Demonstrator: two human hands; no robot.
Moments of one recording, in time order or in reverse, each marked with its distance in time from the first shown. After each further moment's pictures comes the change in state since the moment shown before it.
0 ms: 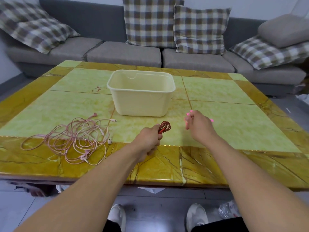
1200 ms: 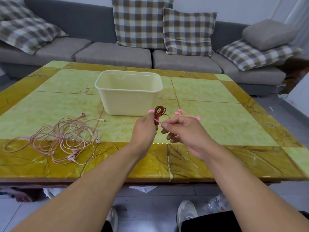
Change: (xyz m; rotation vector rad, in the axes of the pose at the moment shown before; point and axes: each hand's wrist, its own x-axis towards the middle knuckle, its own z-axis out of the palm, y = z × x) left_hand -0.012 0.016 0.031 -0.198 0.171 0.313; right_hand -0.079 -0.032 -0.039 0.919 -0.266 0.047
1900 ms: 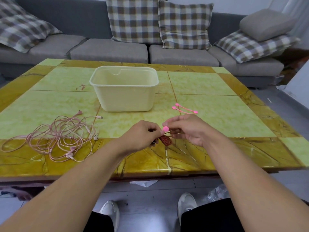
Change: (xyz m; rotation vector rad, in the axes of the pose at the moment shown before) left_hand -0.007 -0.006 -0.027 0.434 -0.497 0.101; right_hand 0.021 0.010 -0.020 0.032 -0.012 0.259
